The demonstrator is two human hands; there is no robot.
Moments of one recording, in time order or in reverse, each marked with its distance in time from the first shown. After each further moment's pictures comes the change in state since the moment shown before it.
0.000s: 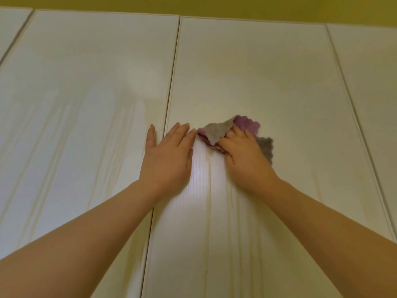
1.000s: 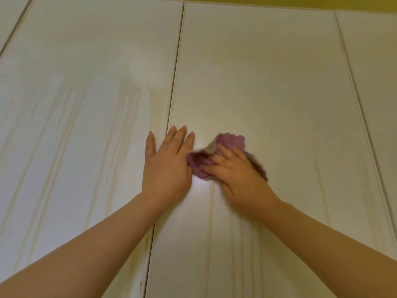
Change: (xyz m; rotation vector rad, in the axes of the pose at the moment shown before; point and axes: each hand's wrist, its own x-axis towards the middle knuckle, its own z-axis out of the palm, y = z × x) left_hand -0.036 0.000 0.018 -0.089 0.072 -0.020; right_hand -0.048 -0.022 0.017 -0.022 -0.044 -0.211
